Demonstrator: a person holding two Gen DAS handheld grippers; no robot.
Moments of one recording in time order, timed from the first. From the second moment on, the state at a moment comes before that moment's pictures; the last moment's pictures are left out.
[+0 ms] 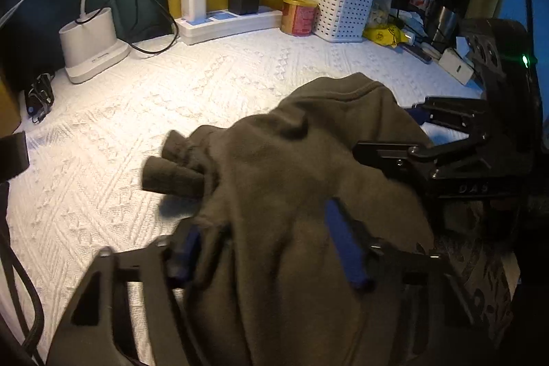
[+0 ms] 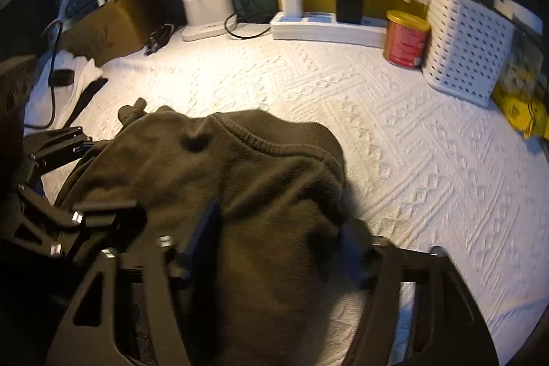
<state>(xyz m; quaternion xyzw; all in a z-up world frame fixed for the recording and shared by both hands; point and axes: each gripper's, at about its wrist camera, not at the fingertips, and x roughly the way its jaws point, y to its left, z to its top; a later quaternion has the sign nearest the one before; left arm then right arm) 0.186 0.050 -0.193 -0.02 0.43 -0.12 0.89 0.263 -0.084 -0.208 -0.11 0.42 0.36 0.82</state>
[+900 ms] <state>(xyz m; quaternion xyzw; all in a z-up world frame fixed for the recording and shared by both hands) 0.132 0.033 -0.142 -0.03 0.34 -0.12 0.93 0.194 -0.105 -0.142 -0.10 0.34 0.38 0.85</state>
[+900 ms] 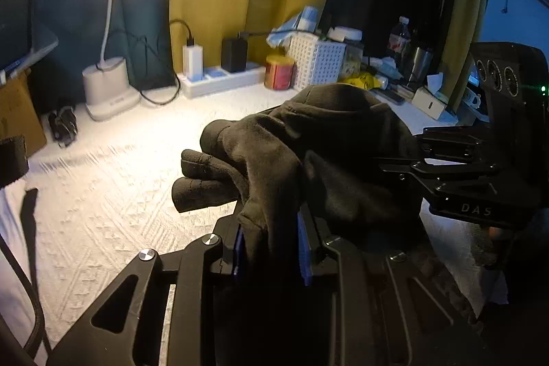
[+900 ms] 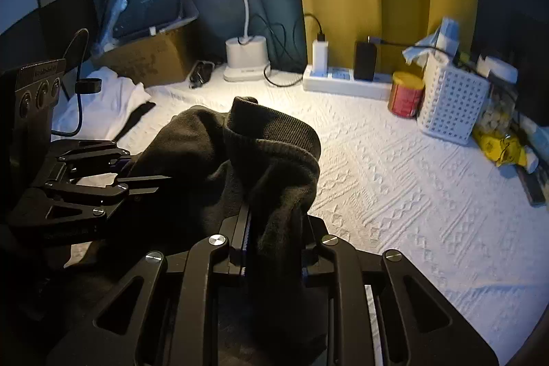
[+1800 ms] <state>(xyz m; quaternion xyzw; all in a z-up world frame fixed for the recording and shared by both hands) 0.057 0.023 -0.061 -0.02 0.19 -0.11 0.97 0.109 -0.143 -0.029 -0.08 0.19 0.40 0.90</state>
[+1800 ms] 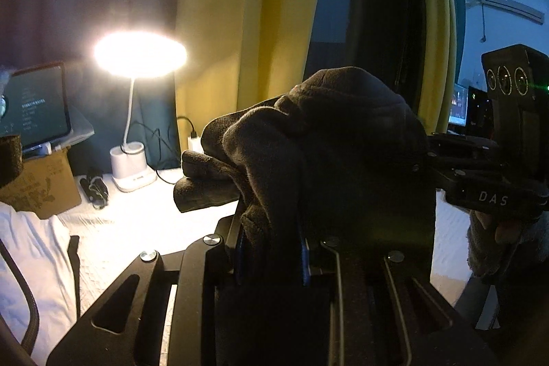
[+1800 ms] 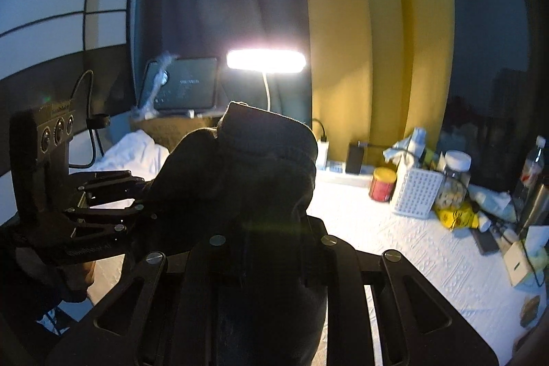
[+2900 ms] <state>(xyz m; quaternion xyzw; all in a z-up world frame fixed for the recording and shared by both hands) -0.054 0.088 0.022 0.04 0.05 0.00 1.00 0.013 -0.068 0.074 -0.10 0.02 0.51 0.85</state>
